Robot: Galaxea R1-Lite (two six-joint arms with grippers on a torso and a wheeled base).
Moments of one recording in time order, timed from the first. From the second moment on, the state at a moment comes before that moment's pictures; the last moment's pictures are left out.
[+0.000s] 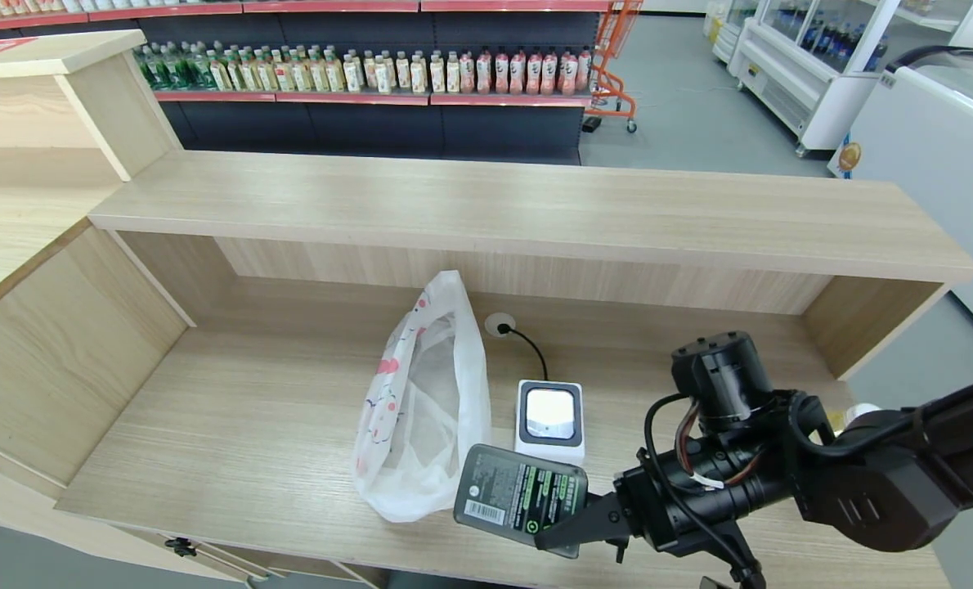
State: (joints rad) left arm 0.00 0.00 0.00 0.00 -0.01 -0.01; right arm 0.59 1.85 -0.74 -0.45 1.02 -2.79
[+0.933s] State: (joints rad) left arm 0.00 0.00 0.00 0.00 -0.01 -0.01; right arm 0.60 1.99 -0.94 -0.45 1.10 -2.78
